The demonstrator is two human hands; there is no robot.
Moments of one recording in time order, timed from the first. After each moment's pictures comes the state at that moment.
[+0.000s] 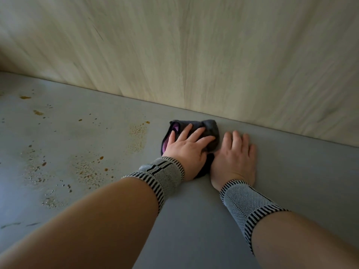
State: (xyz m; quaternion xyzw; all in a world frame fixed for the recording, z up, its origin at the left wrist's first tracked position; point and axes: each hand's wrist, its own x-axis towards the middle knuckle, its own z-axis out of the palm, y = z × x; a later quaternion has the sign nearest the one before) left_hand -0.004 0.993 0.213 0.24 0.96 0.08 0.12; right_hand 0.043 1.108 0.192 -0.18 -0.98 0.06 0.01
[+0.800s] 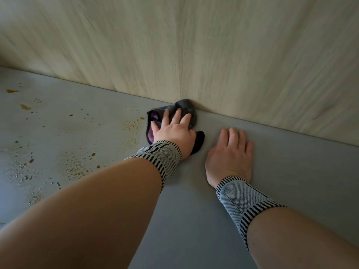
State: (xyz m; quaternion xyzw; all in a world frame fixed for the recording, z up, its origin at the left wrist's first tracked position) left_hand -0.037 0.996 0.213 0.09 0.99 0.09 0.11; right_hand 0.042 1.108 0.188 -0.18 -0.98 0.06 0.02
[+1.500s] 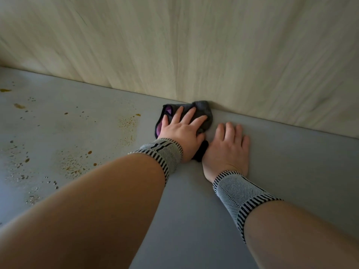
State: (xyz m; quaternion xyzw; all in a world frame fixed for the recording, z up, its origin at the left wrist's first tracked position) left_hand -0.029 1.005 0.205 0.21 0.97 0.05 0.10; right_hand 0.040 1.109 0.184 -0.18 -0.98 0.05 0.02
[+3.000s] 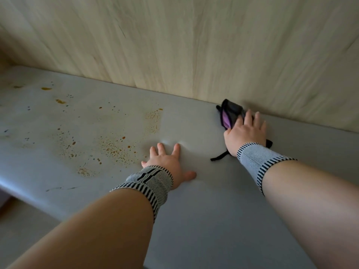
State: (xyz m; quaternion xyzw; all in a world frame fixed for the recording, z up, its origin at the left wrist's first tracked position) left_hand 0.081 0.921 0.235 0.03 0.95 -0.01 0.30; right_hand 0.046 1.130 0.214 -0.20 -0.98 0.00 -0.05
